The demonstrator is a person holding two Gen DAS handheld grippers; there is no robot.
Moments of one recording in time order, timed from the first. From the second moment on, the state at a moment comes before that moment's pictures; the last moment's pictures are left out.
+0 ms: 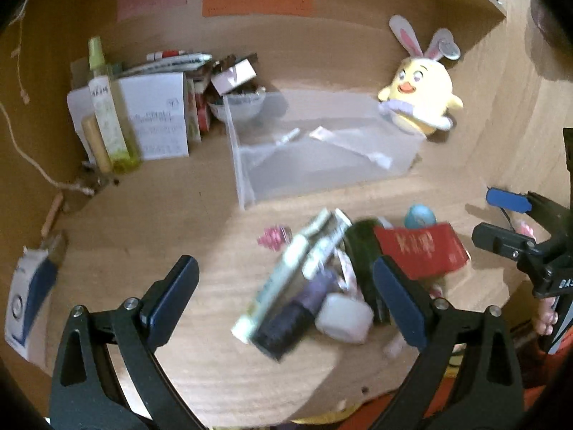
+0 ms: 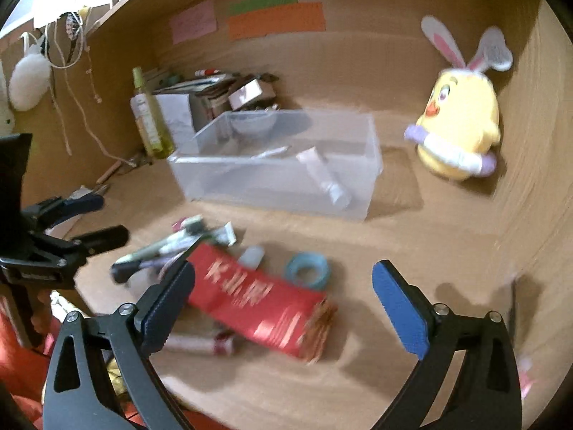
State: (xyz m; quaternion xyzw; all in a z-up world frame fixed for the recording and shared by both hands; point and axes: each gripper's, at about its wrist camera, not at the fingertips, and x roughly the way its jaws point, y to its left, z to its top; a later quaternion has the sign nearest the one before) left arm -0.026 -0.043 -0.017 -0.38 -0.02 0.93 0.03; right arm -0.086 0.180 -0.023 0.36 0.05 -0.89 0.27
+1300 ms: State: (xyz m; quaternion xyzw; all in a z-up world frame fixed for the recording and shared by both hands) left arm -0.007 -0.019 -0.061 -0.40 0.01 0.91 0.10; right arm -0.032 0.120 -0.095 0.38 0.13 -0.86 0.31
